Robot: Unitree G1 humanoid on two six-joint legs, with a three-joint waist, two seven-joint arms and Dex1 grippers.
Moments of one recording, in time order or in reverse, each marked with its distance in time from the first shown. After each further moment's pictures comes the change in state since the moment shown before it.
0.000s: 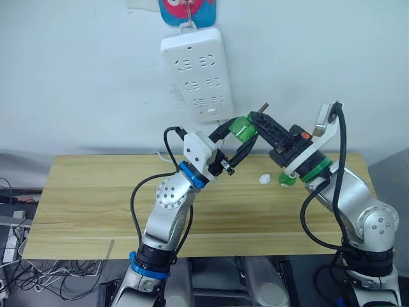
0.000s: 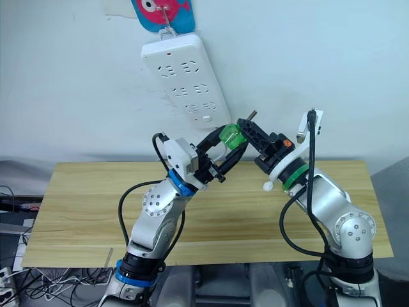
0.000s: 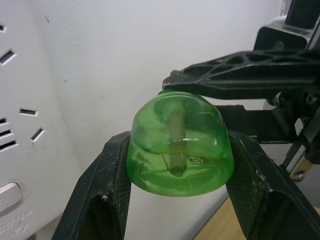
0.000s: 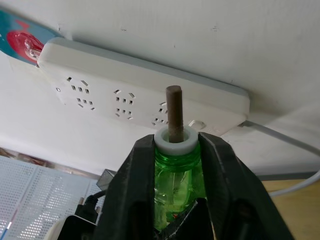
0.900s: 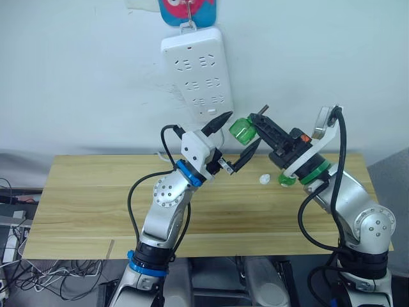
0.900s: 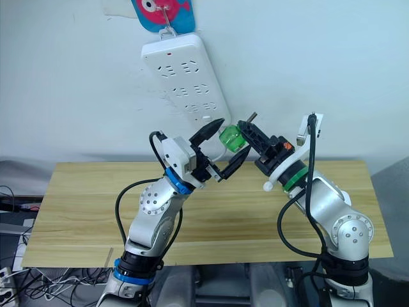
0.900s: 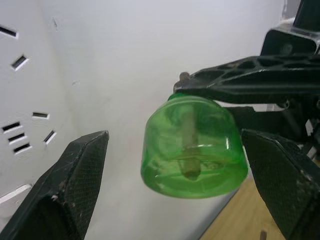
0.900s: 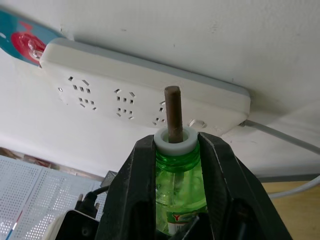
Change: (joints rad) left arm -0.009 -0.009 0.009 0.008 0.015 -0.010 -0.014; right arm 0.014 0.087 -0.053 0.013 -0.048 0.033 0.029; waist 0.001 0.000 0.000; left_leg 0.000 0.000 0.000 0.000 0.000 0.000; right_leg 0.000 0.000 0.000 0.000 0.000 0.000
